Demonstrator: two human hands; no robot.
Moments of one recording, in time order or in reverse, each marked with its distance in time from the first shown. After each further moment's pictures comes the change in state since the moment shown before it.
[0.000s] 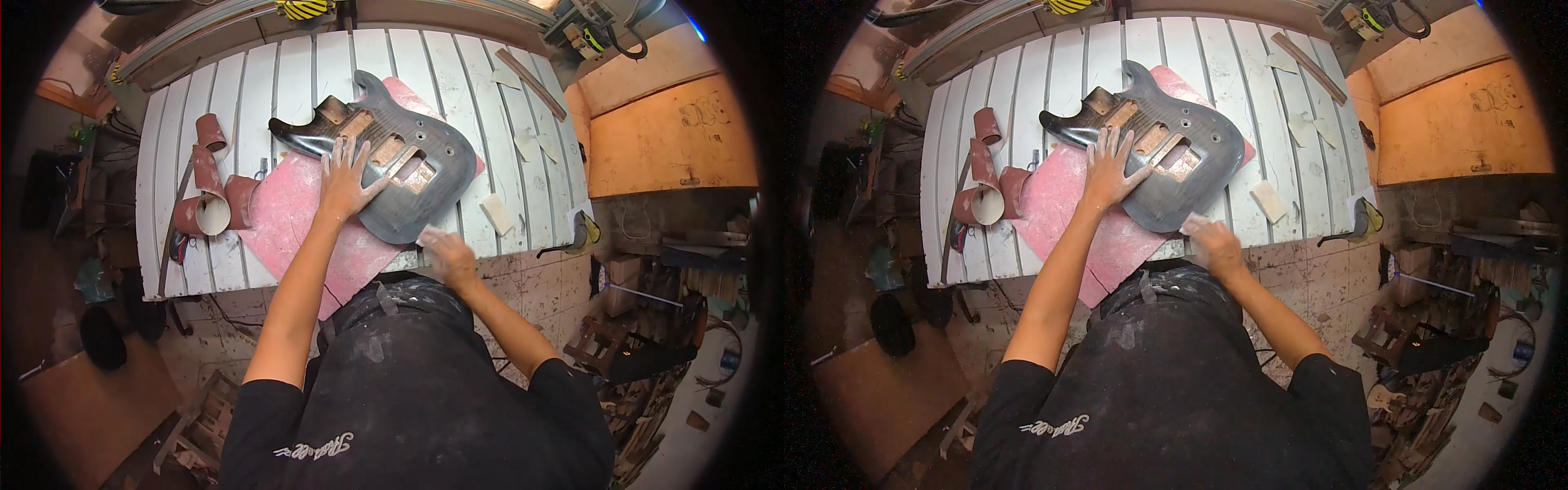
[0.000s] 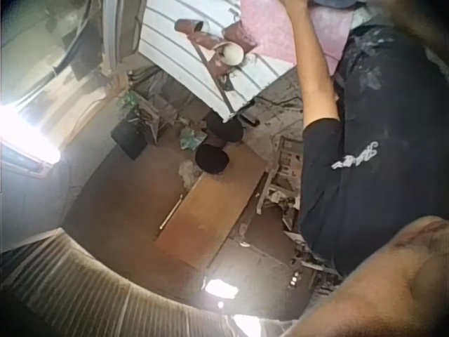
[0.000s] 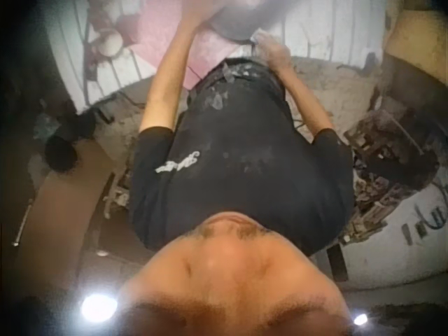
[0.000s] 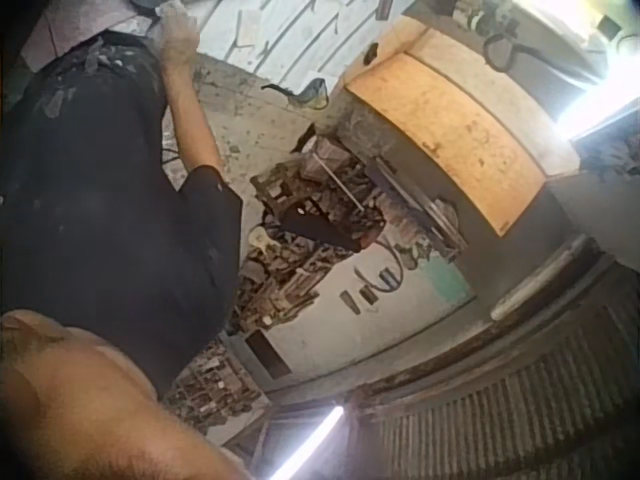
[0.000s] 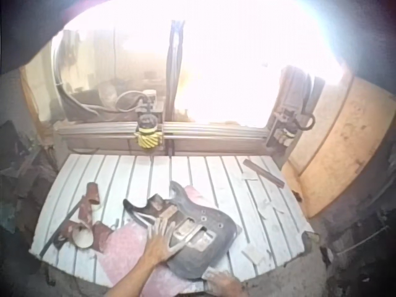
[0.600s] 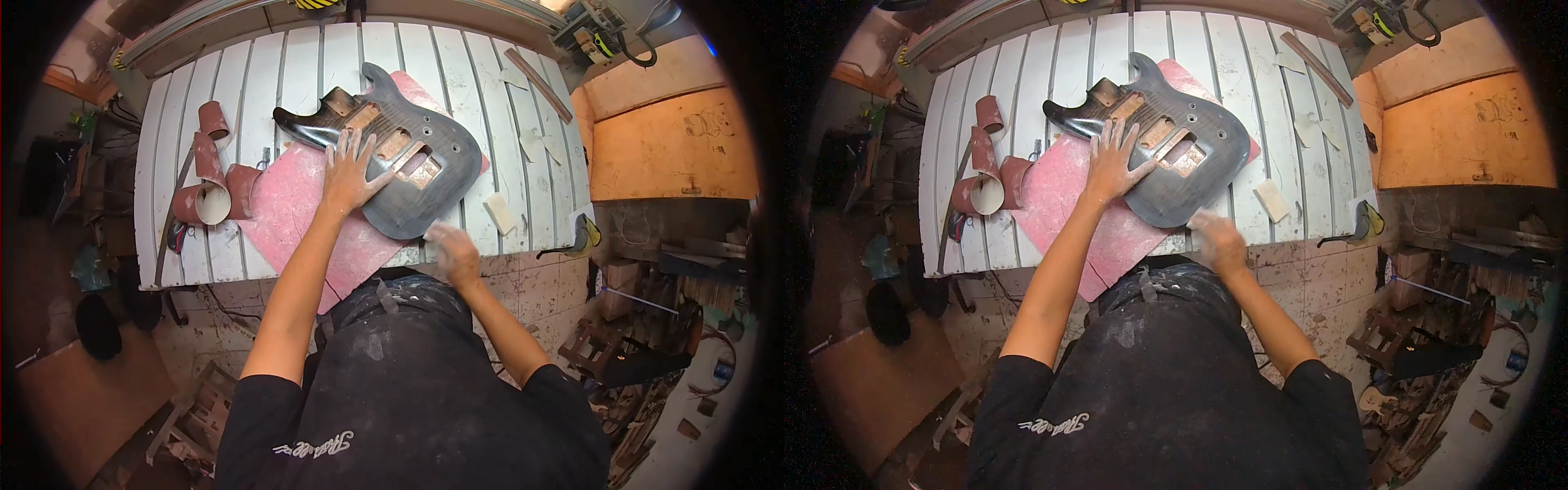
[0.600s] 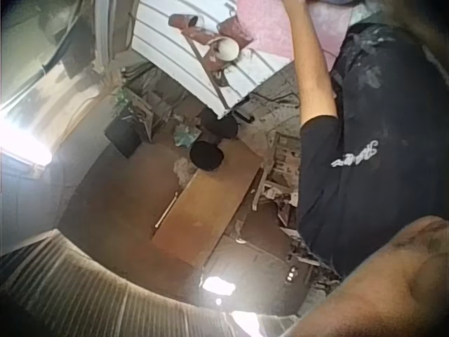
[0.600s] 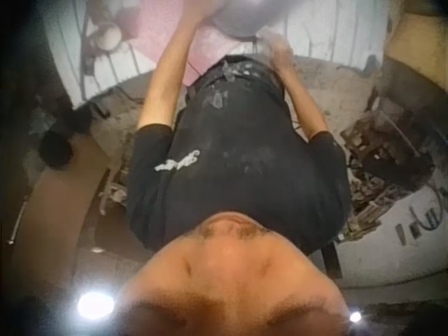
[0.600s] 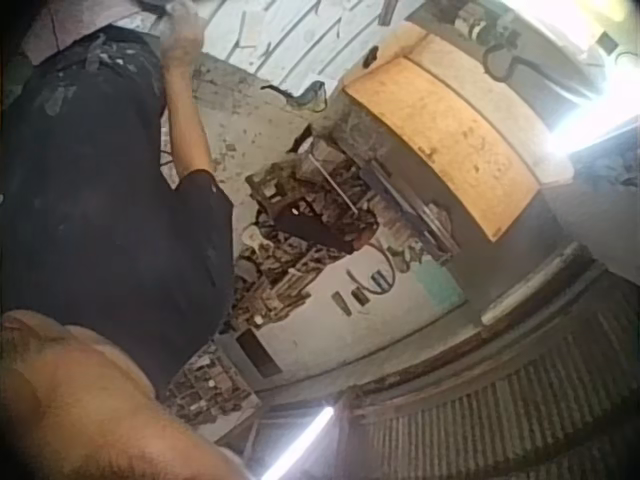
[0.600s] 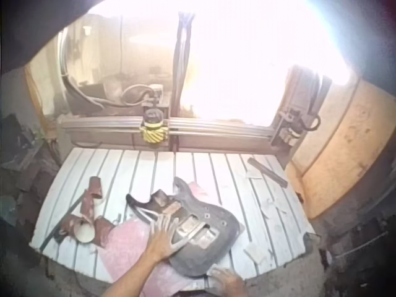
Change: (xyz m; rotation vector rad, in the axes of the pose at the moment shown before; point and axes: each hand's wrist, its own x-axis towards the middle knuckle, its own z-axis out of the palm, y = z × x) left_hand -0.001 0.000 0.002 -0.019 0.012 0.002; right_hand -0.003 0.003 0.002 0.055 0.056 0.050
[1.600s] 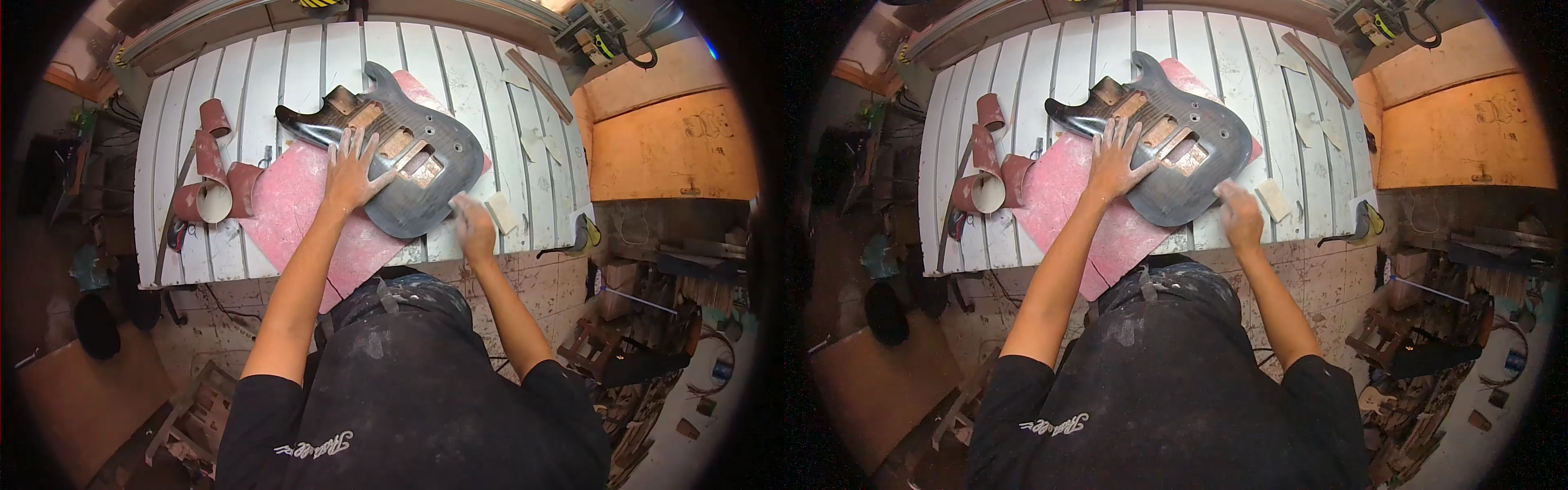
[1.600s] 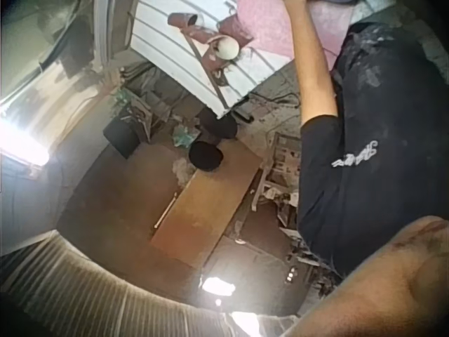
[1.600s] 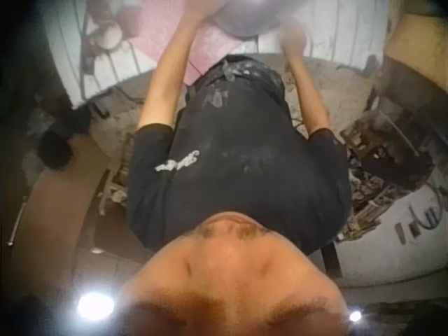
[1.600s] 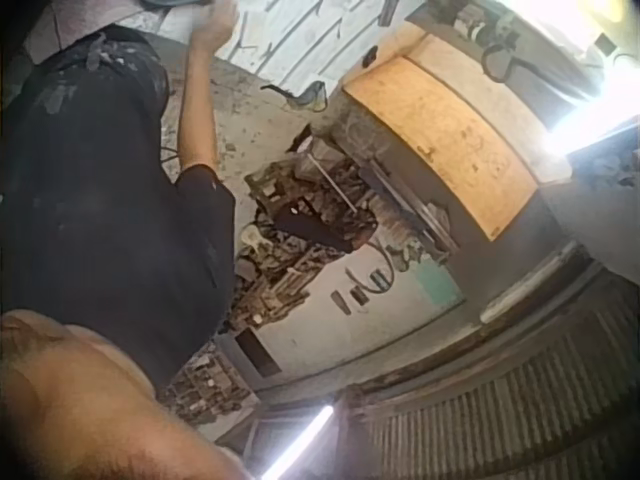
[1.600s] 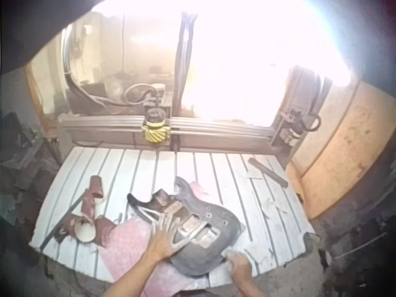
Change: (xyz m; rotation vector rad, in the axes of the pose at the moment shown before) left_hand 0.001 0.002 -0.001 -0.025 -0.019 -0.002; right_hand 0.031 0.042 -0.001 -0.111 0.130 -0.076
